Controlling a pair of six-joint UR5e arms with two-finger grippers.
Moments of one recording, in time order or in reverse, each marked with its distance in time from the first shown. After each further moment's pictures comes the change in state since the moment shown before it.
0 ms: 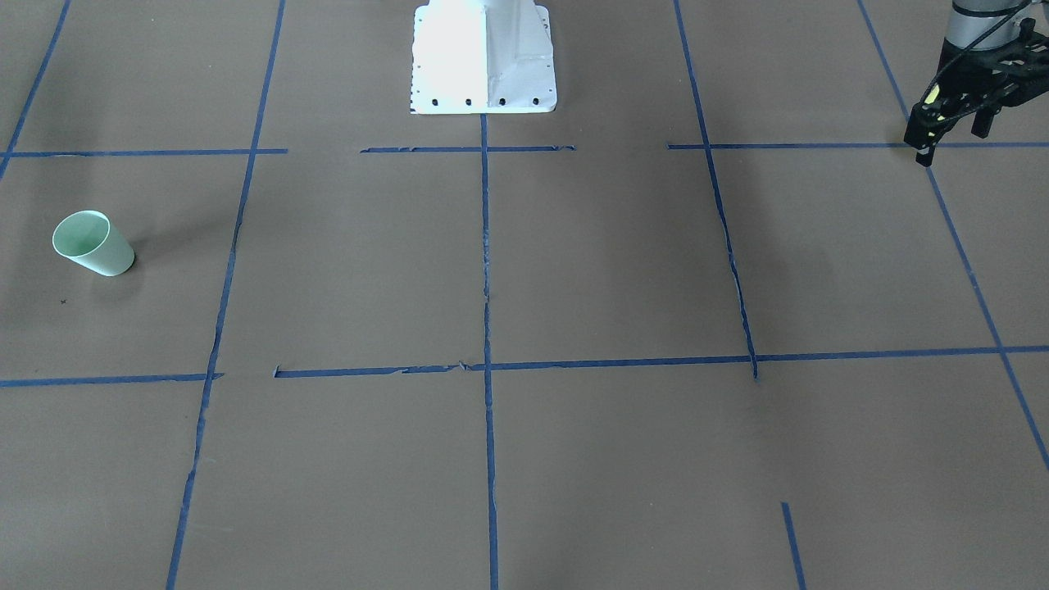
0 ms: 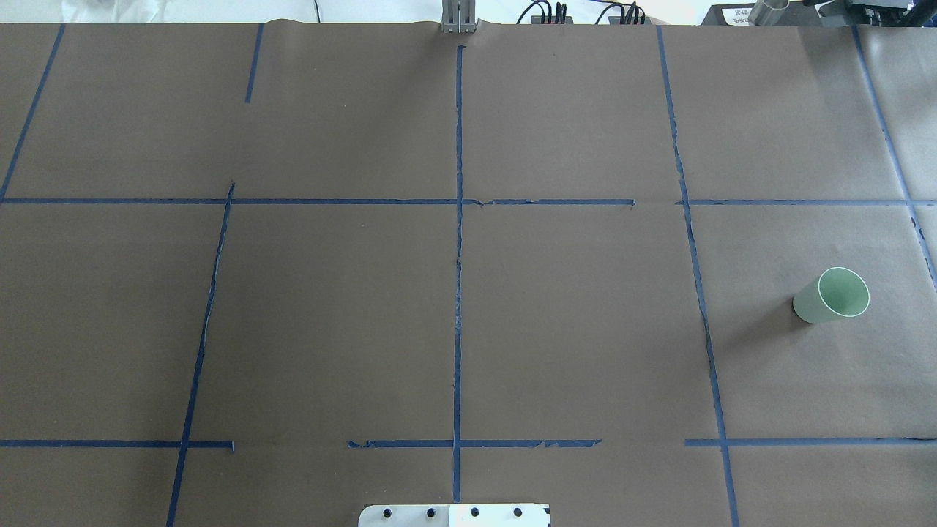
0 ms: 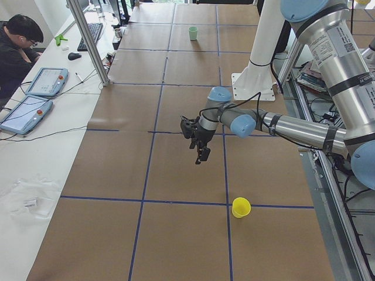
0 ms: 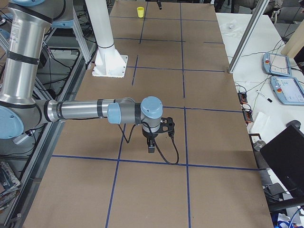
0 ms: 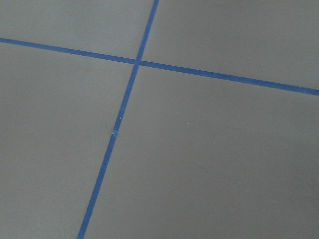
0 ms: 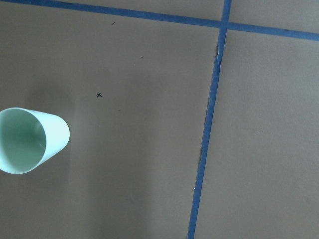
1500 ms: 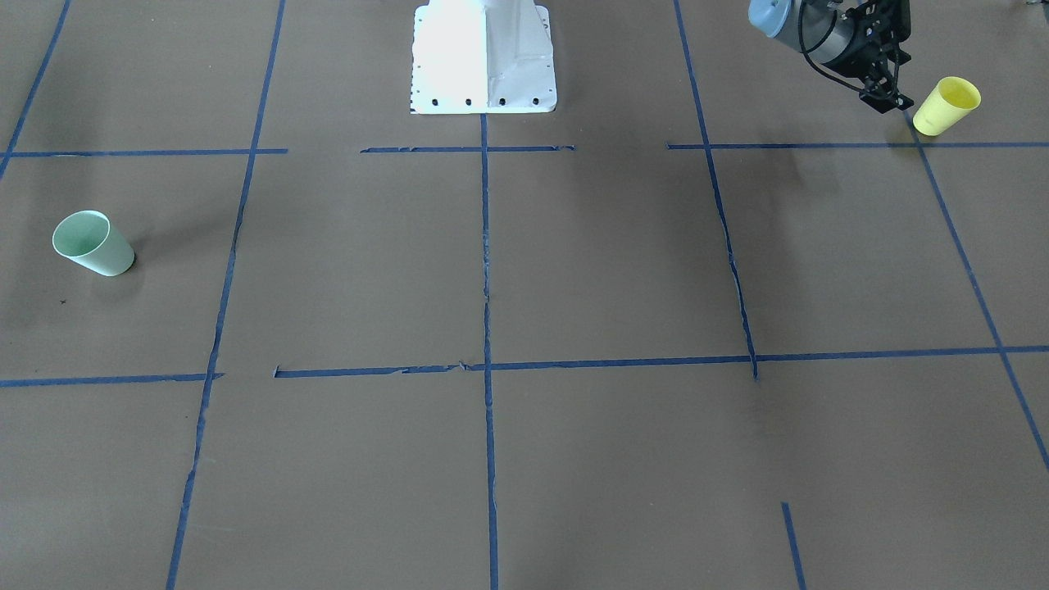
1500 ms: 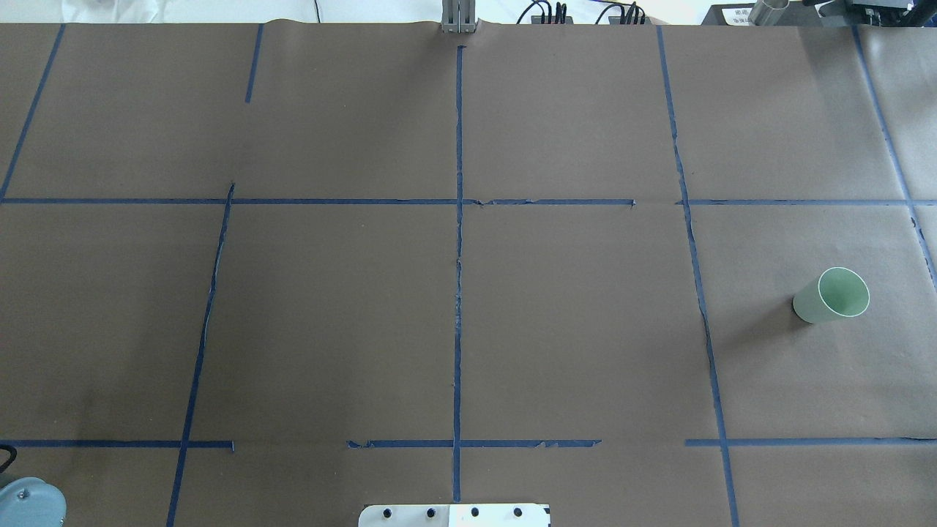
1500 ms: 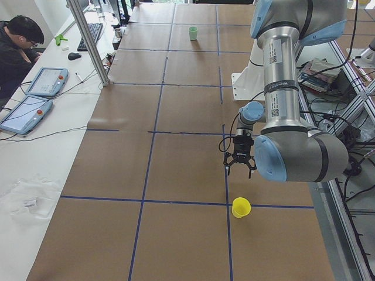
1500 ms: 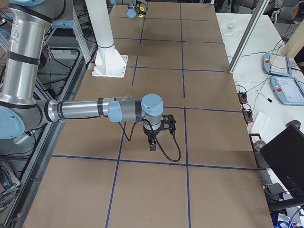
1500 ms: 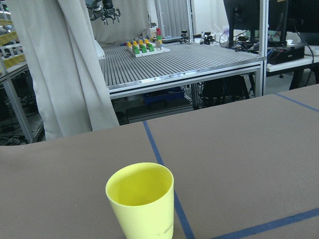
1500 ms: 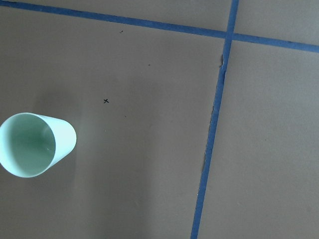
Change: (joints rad) left arm 0.695 -0.195 0.056 1.029 0.070 -1.584; right arm -0.001 0.007 0.017 0.001 -0.002 -0.003
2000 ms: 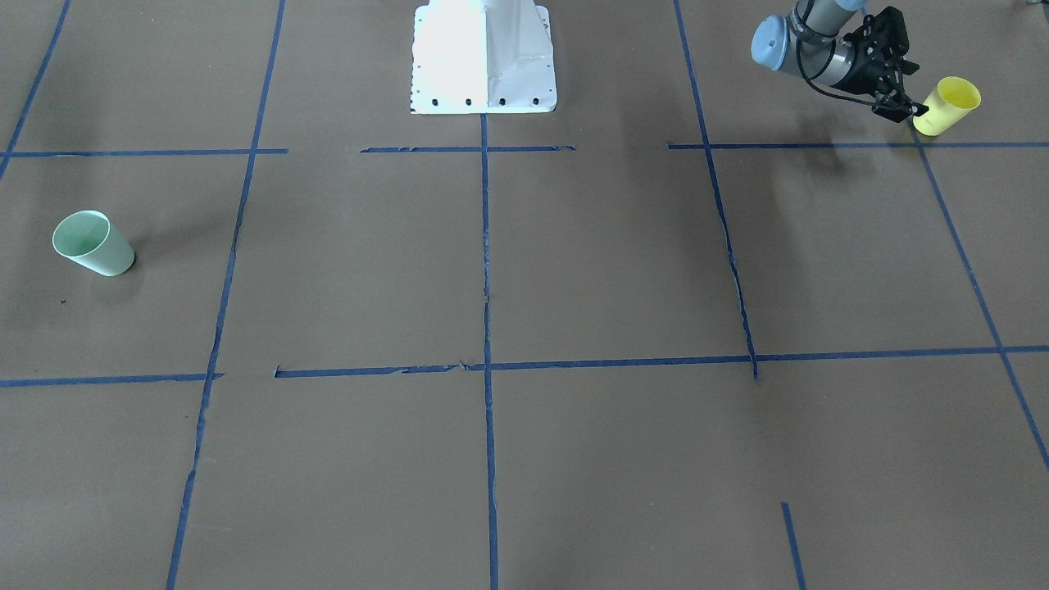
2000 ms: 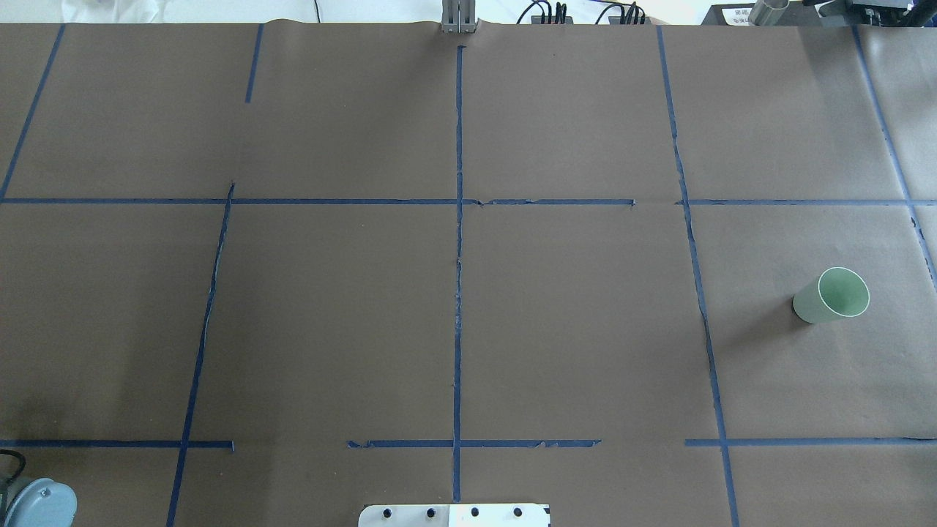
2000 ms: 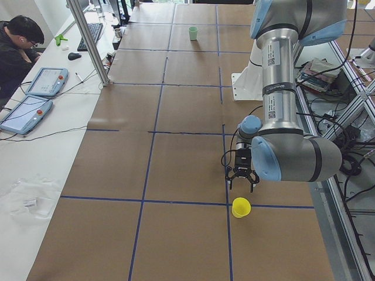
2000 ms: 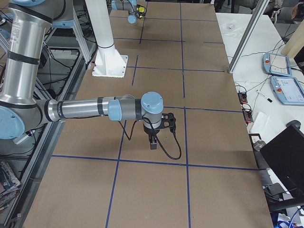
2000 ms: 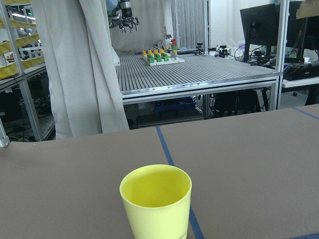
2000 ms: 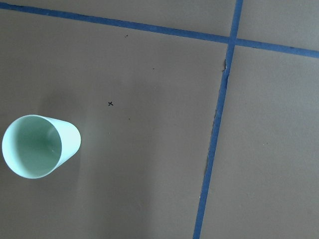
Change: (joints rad) left arm 0.008 -0.039 0.195 -0.011 -0.011 -0.063; right arm 0.000 0.000 0.011 0.000 0.000 0.001
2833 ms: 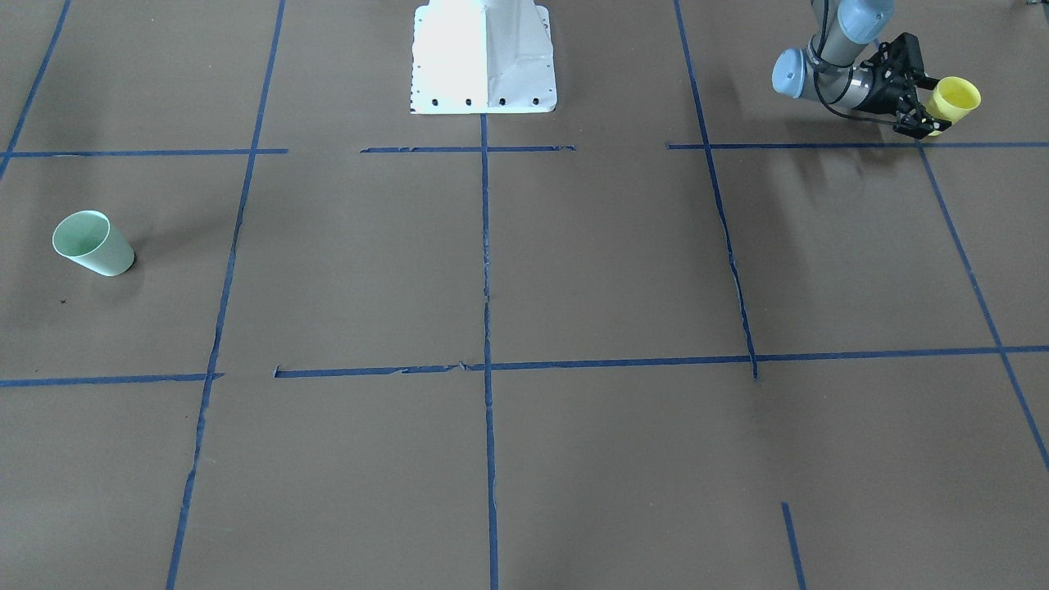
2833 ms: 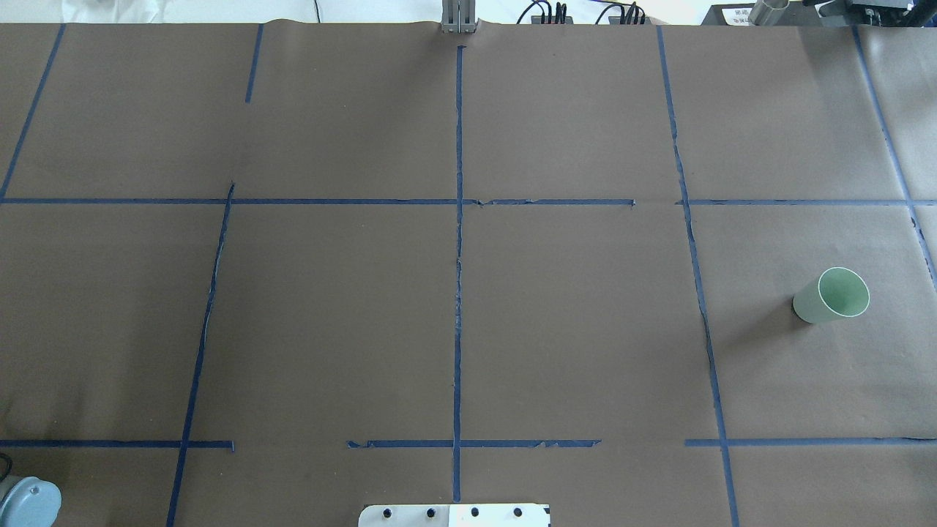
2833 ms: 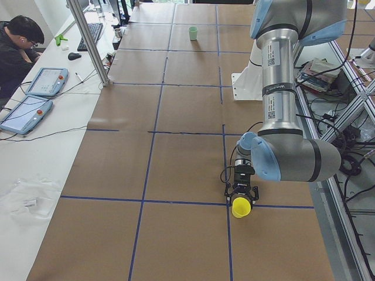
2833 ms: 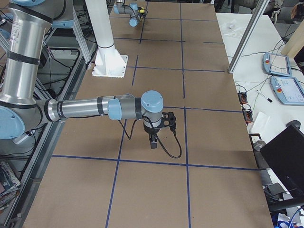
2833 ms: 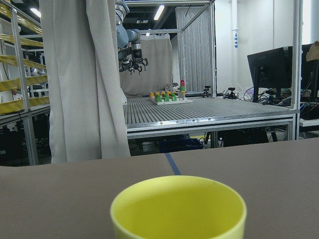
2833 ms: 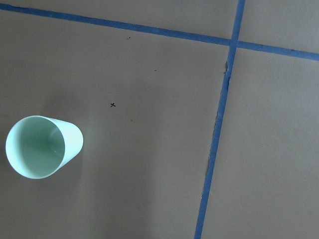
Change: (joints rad) left arm 0.000 -0.002 0.183 -0.103 0.009 0.004; right arm 0.000 0.000 0.007 -0.001 0.000 0.000
